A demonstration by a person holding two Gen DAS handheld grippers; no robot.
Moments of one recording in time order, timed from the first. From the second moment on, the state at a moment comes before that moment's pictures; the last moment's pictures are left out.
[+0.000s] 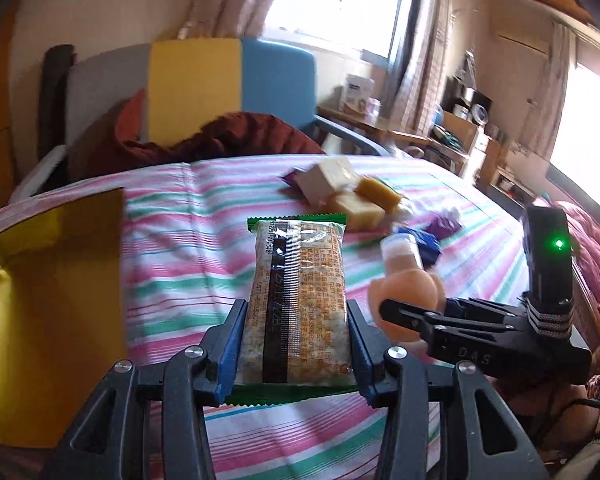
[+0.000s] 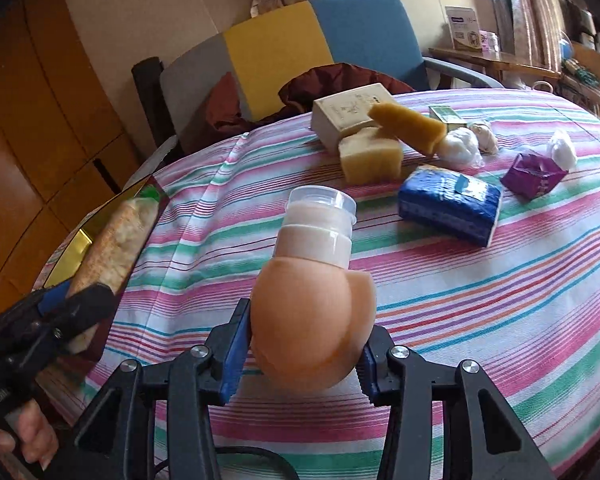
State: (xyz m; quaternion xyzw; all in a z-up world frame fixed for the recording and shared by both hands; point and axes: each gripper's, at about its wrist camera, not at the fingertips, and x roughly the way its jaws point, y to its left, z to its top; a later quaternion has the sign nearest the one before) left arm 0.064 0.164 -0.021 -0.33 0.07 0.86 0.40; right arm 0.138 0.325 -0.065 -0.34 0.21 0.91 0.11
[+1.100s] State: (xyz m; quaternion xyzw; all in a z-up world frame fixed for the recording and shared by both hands) left arm -0.045 -0.110 -0.038 -0.40 -0.12 0.91 0.01; right arm 0.041 0.136 0.025 -0.33 0.10 0.92 -0.15
